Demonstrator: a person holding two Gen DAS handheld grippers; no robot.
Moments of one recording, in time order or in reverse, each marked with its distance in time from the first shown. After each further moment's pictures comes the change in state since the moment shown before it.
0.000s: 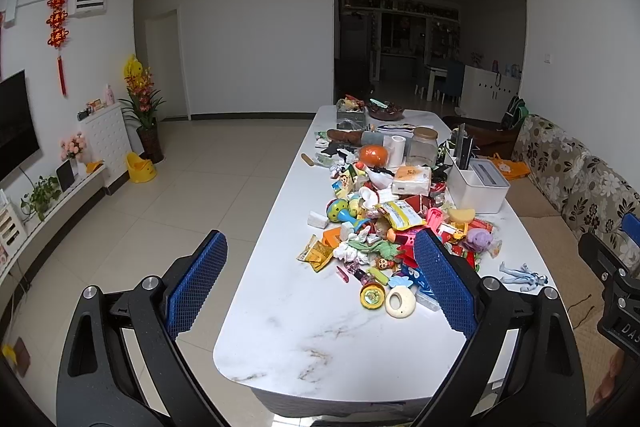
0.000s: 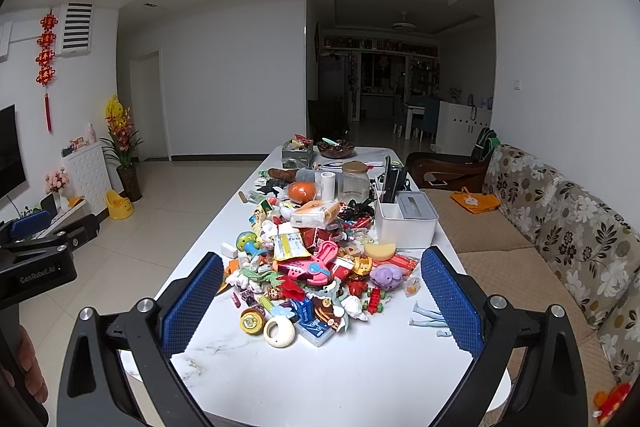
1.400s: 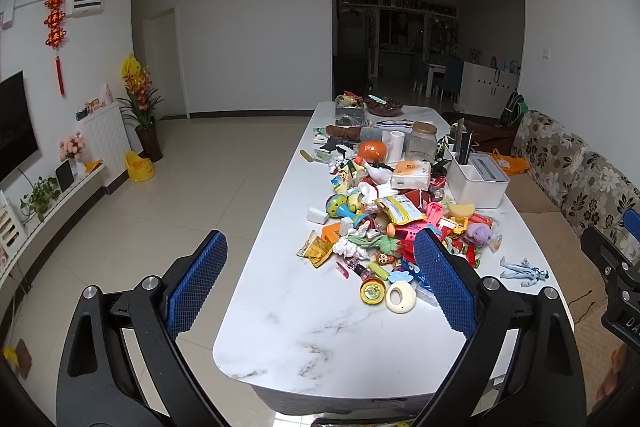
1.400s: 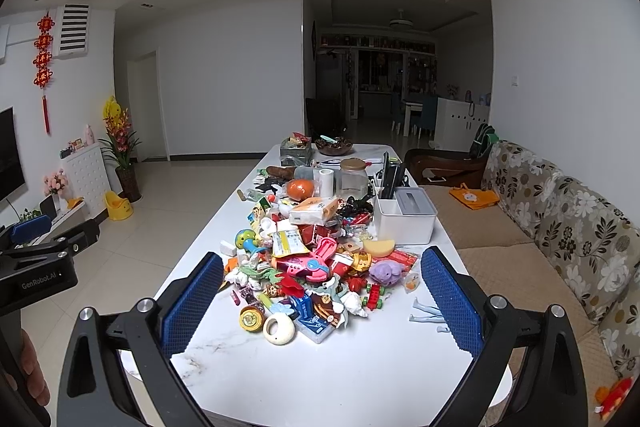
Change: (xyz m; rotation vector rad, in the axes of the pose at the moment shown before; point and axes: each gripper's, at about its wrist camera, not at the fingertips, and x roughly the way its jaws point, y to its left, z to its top) left arm -0.003 0.004 0.000 0.011 0.008 -0.003; right arm -0.004 0.001 0.002 0.005 0.004 -0.001
